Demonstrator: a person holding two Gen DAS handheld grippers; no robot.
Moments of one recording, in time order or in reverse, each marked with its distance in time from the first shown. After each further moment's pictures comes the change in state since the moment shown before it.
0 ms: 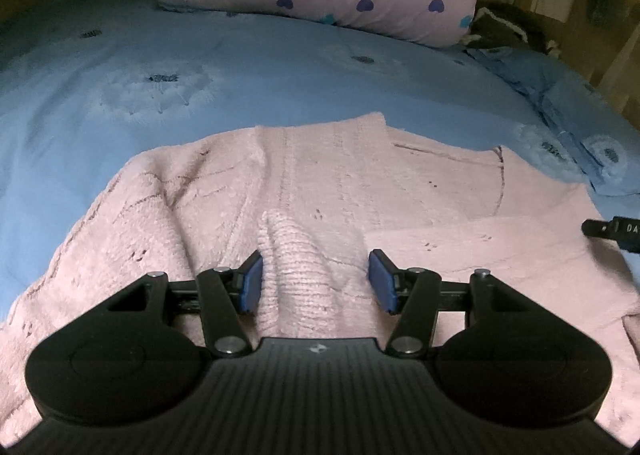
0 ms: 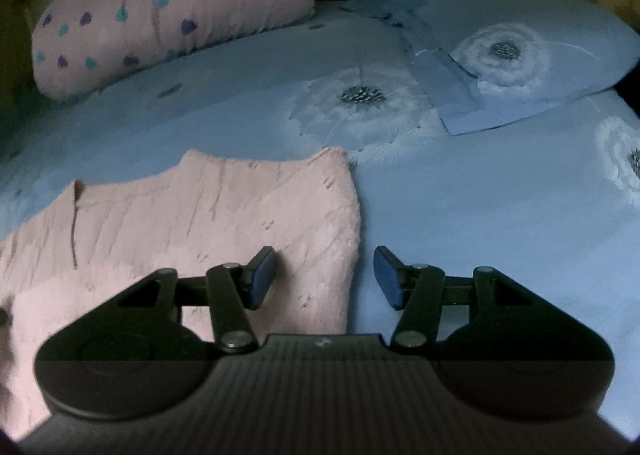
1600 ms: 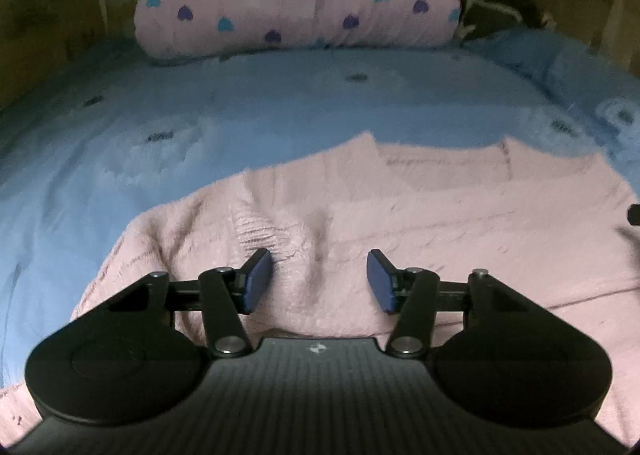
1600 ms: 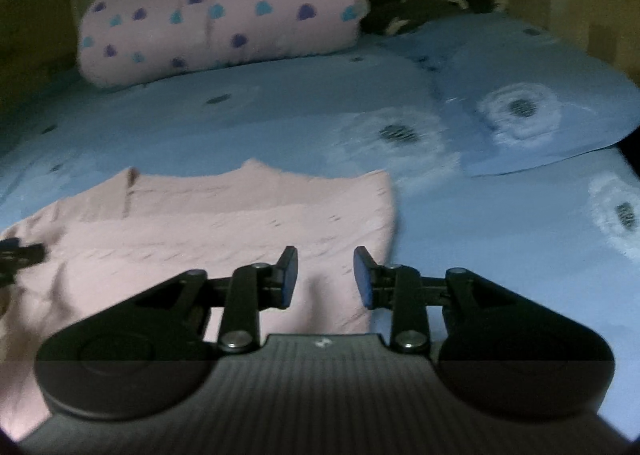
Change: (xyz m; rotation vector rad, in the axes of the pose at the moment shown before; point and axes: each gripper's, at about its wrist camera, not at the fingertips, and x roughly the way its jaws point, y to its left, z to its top) left arm 0.006 -0.037 0.004 0.169 -0.064 0.126; right arm -0.054 0.026 -0.010 -0.150 -0.056 0.064
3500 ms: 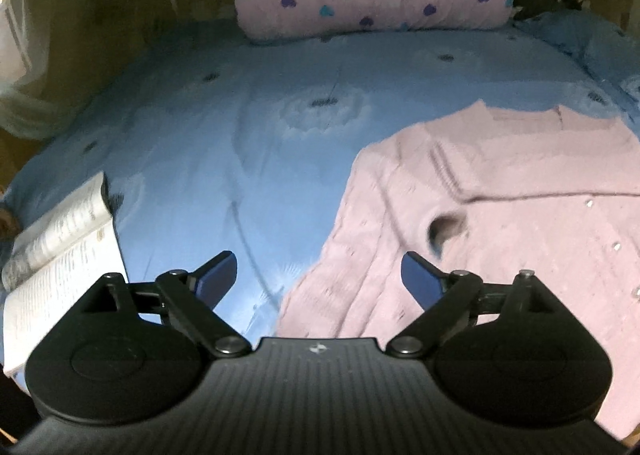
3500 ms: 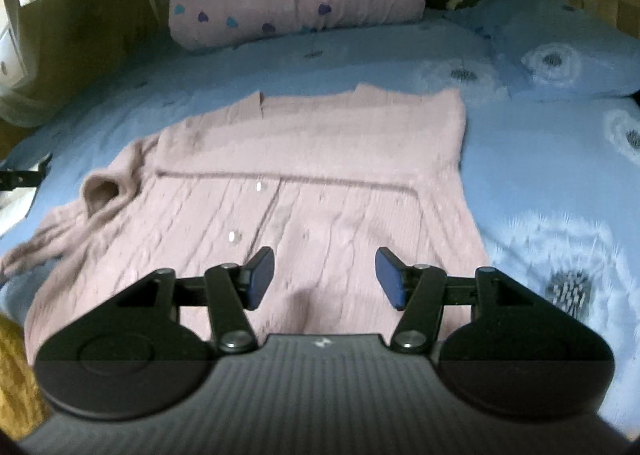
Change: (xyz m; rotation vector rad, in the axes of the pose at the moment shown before) left arm -0.172 0.158 -0.040 0.024 0.097 0.143; right arm -0.116 0.048 -0.089 -0.033 0.080 0.170
